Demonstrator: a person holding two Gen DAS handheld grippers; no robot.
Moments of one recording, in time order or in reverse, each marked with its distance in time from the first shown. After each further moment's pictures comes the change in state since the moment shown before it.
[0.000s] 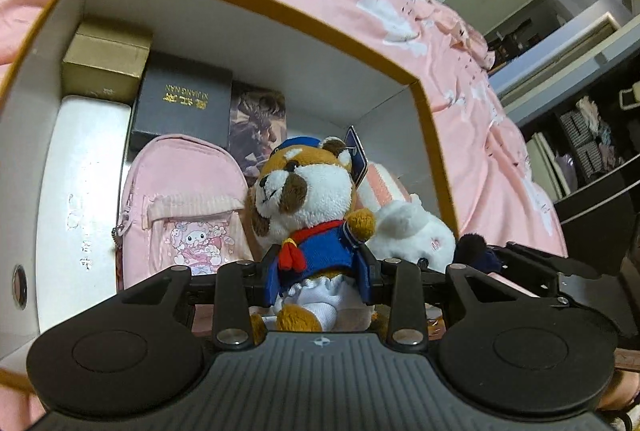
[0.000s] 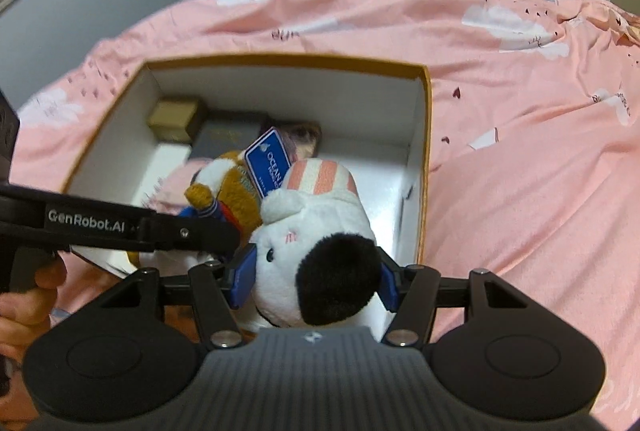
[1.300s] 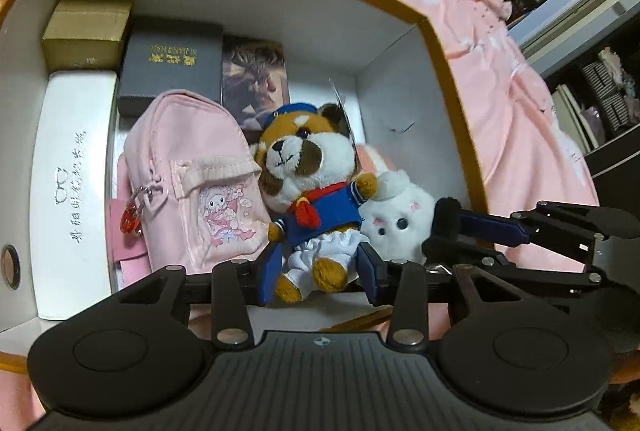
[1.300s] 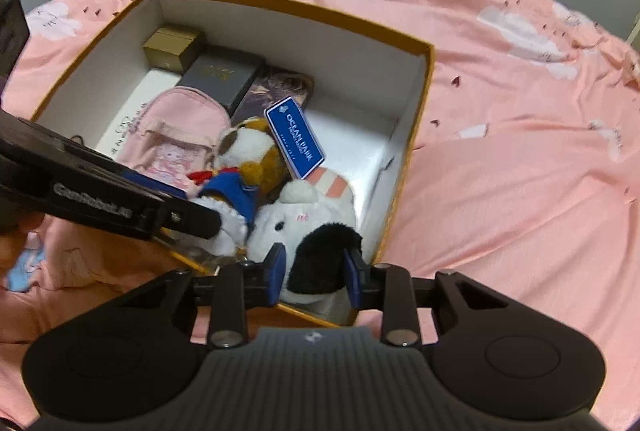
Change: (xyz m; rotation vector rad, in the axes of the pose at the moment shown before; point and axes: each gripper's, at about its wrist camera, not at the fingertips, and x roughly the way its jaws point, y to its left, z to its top) left arm 0.019 -0.016 -0.014 0.068 0.120 0.099; right arm 0.002 -0.005 -0.008 -0.180 0.106 -0.049
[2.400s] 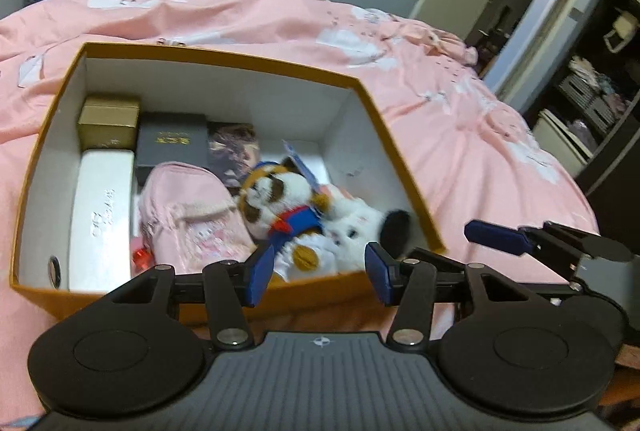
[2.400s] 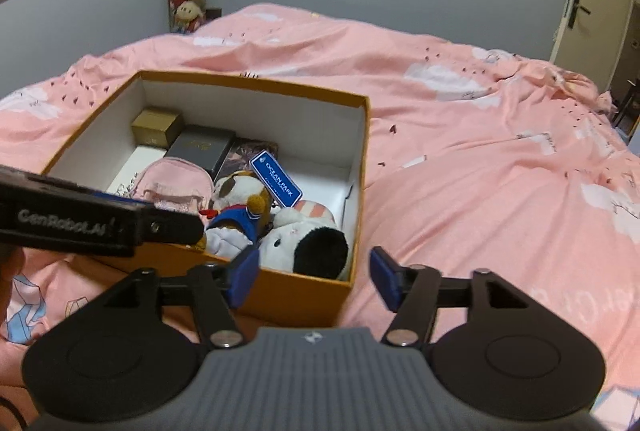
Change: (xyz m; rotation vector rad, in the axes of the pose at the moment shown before) left arm -0.062 -0.040 -0.053 0.175 -0.309 0.032; right arm -0.046 0.026 -0.060 0.150 -0.331 -0.164
